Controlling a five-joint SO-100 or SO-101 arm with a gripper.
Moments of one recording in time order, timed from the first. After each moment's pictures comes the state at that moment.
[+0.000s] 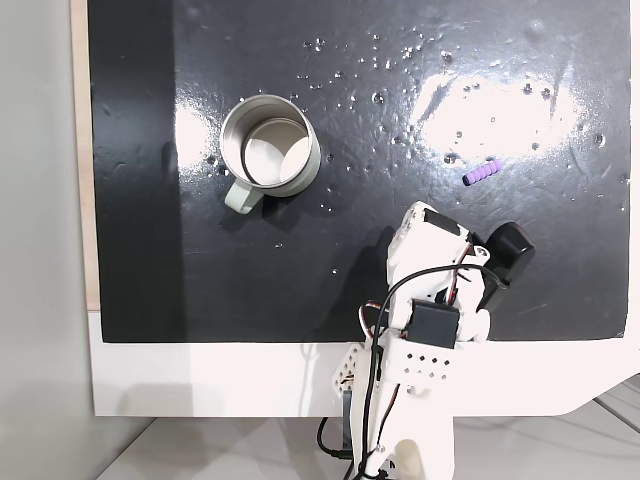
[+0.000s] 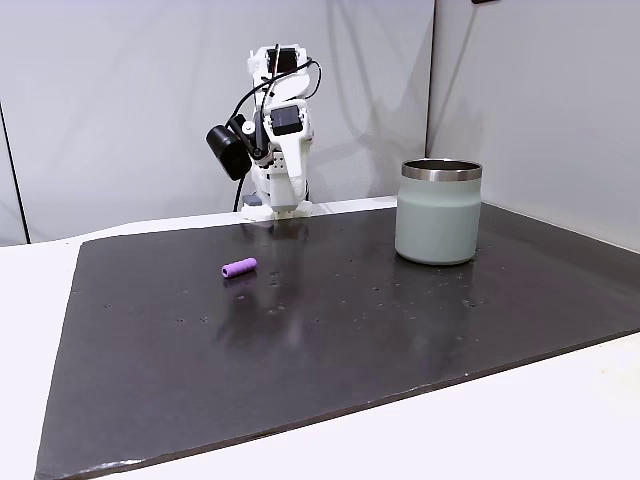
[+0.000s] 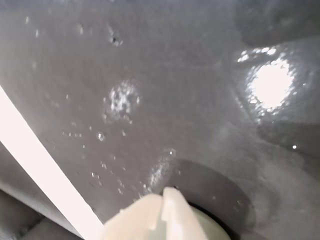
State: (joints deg) arm 9.3 138.2 138.3 58.2 17.5
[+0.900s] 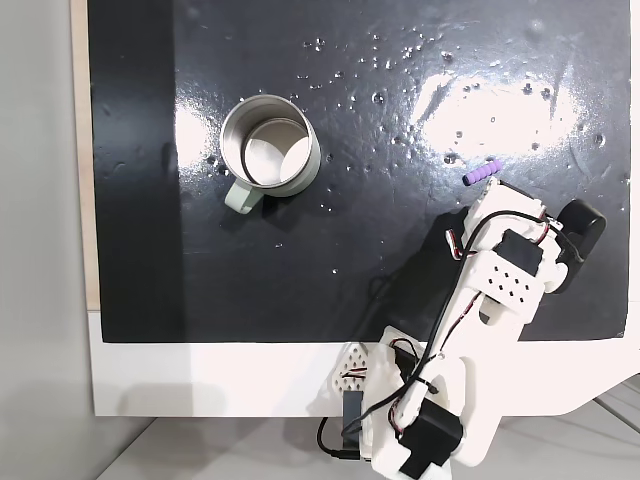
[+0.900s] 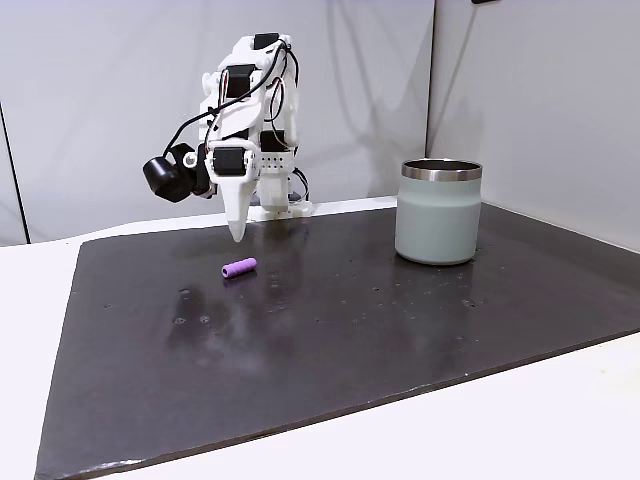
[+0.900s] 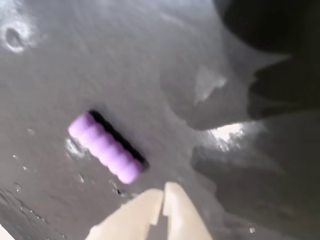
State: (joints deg) arm 28.7 102.0 122.4 48.2 -4.3
